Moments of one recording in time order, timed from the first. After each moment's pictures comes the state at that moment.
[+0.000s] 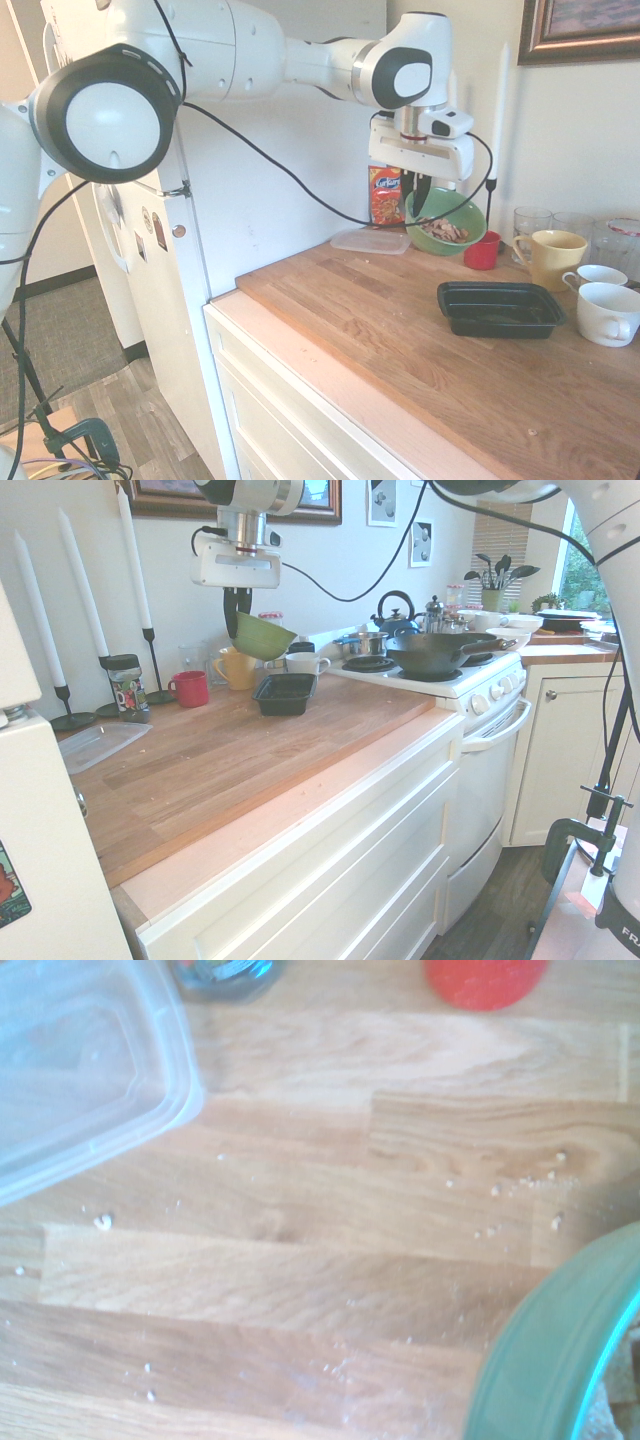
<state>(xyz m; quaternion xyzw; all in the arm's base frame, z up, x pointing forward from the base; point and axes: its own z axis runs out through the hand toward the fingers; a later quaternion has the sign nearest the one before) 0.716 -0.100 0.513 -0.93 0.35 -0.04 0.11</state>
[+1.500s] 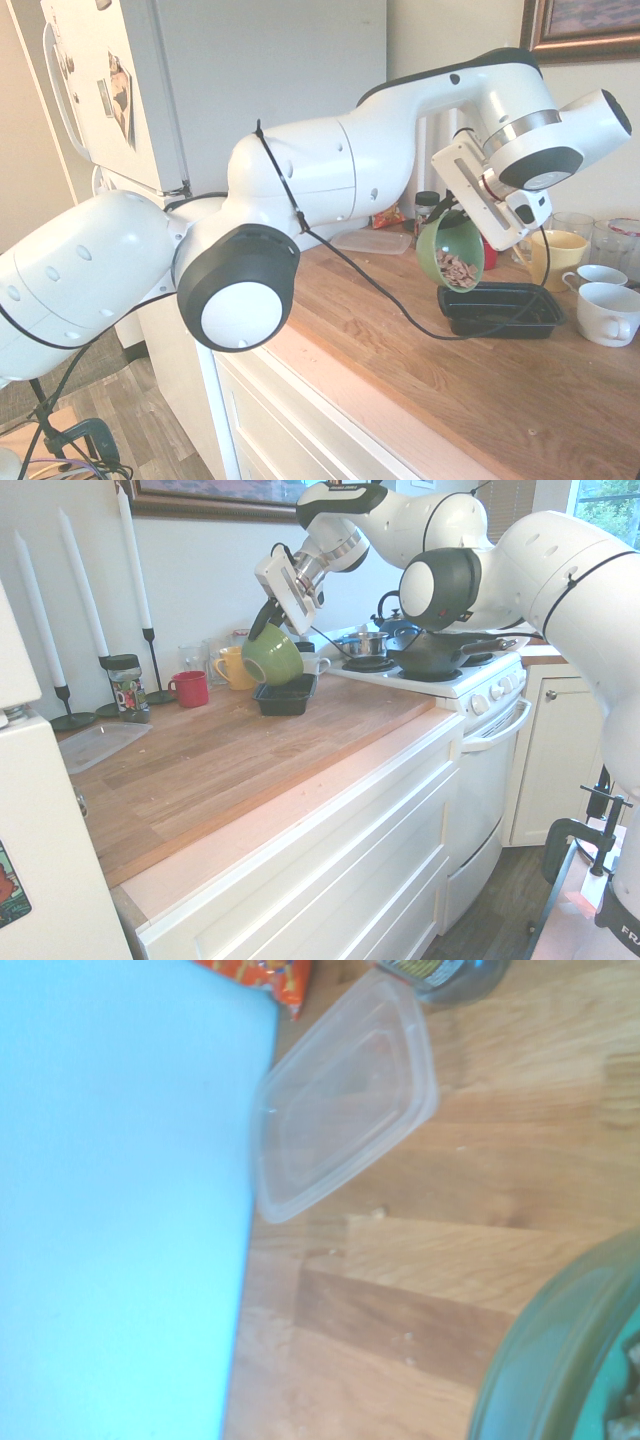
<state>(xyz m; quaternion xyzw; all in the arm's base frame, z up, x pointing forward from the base) 0.724 -0.215 0.444 -0.85 0.30 0.12 0.41</state>
